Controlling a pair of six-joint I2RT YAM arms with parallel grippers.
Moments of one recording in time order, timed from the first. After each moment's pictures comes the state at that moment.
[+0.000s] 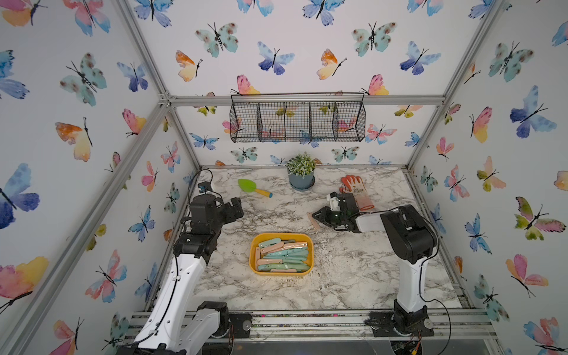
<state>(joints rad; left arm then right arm) -0.11 0.95 0.87 -0.40 -0.06 -0.34 0.43 2.04 1.03 0.31 -0.52 0.74</state>
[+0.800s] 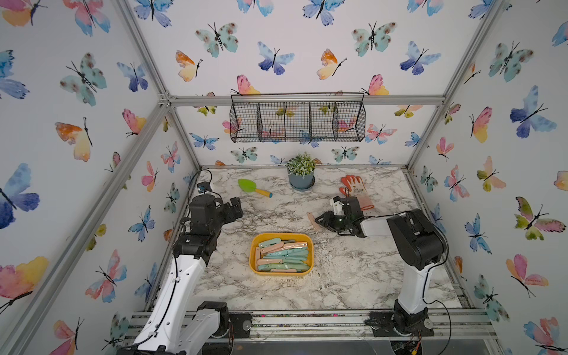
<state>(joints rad) -0.11 0.94 0.87 -0.40 -0.07 -0.34 0.43 1.96 0.93 0.29 -0.54 0.72</state>
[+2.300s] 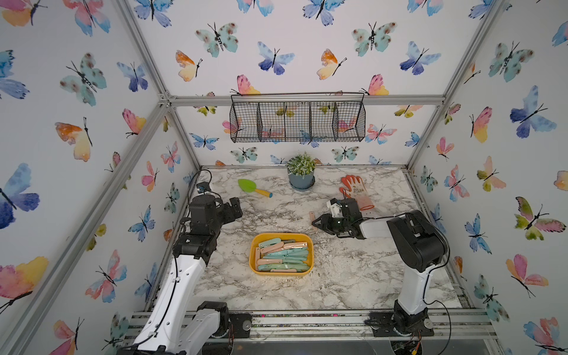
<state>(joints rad) -0.11 0.94 0.87 -0.40 -0.08 -0.34 0.46 1.94 0.91 0.27 -0.58 0.72</state>
